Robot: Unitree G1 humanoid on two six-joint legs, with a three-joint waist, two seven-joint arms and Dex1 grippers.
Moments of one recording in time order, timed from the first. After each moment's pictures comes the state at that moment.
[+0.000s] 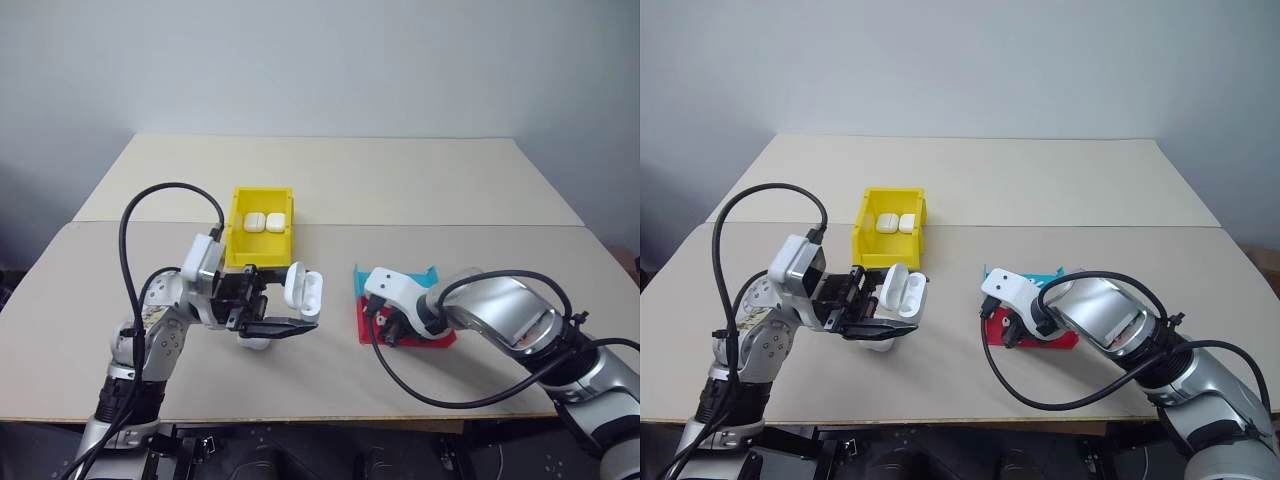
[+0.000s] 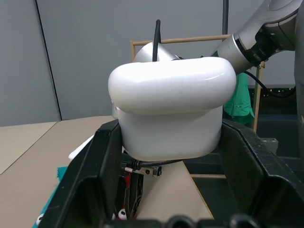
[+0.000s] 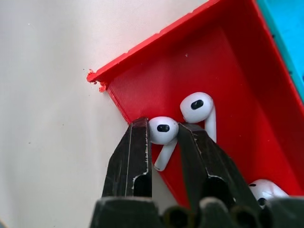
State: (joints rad) left arm -0.42 0.48 0.04 -0.16 -0.71 0.29 -1.44; right arm -0.83 -0.75 0.59 -0.36 0.42 1.48 0.65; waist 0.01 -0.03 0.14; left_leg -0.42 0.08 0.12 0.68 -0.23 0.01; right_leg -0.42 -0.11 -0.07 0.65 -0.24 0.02
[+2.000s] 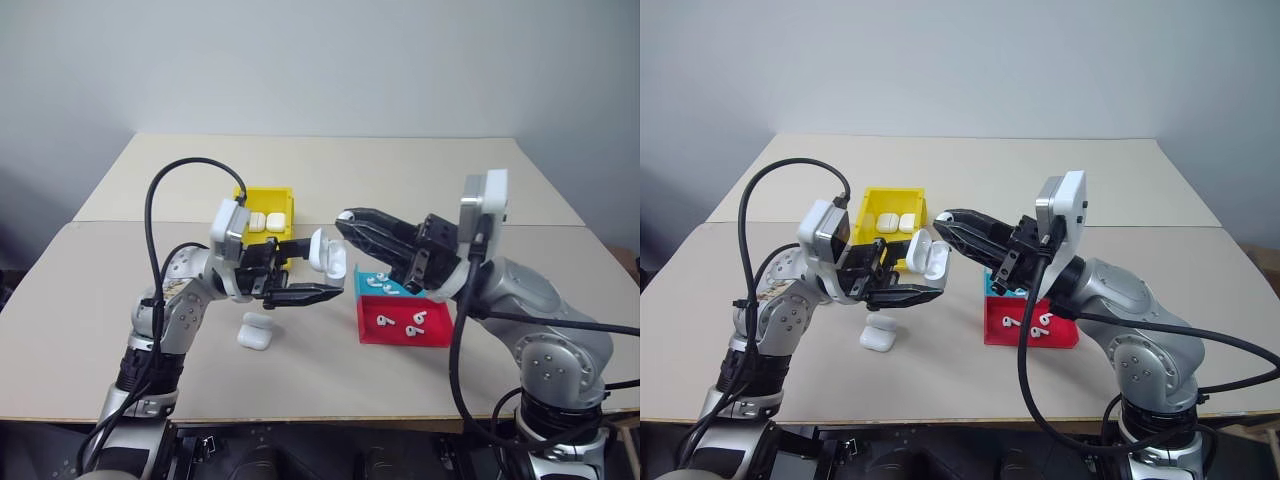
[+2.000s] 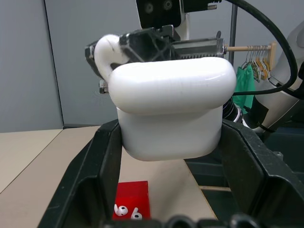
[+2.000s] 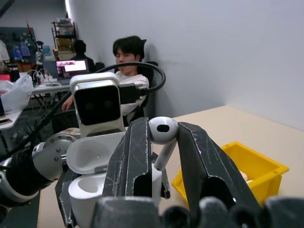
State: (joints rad) left arm -0.58 0.44 -0.01 -0.09 -0.73 0.38 -1.34; right arm -0.49 -0.40 -0.11 -0.65 0.88 0.75 0.54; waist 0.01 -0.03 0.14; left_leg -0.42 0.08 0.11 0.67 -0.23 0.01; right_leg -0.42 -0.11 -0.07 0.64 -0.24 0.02
